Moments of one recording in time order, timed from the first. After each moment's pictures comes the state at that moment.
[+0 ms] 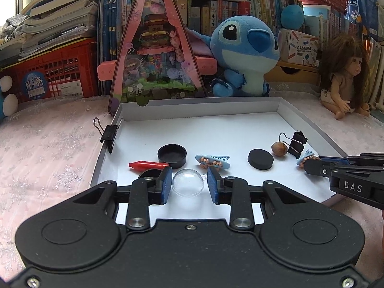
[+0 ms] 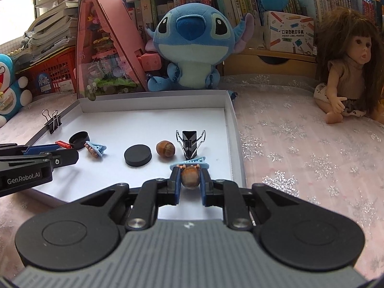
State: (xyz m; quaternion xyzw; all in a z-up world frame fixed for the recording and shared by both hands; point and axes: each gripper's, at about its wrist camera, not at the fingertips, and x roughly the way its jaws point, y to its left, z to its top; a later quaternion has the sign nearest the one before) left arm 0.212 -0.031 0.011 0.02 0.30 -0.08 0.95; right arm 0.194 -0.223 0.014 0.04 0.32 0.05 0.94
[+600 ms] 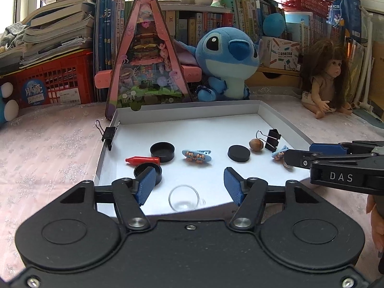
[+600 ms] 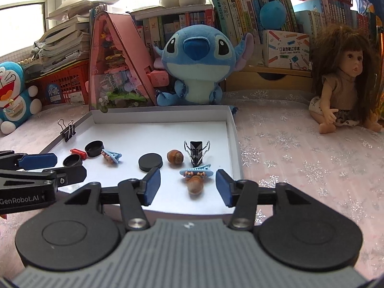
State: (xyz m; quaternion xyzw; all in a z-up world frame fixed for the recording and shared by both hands) left arm 0.168 -0.027 0.028 0.02 0.28 -0.11 0.95; right arm 0.161 -0.221 0.034 0.03 0.29 0.05 0.96
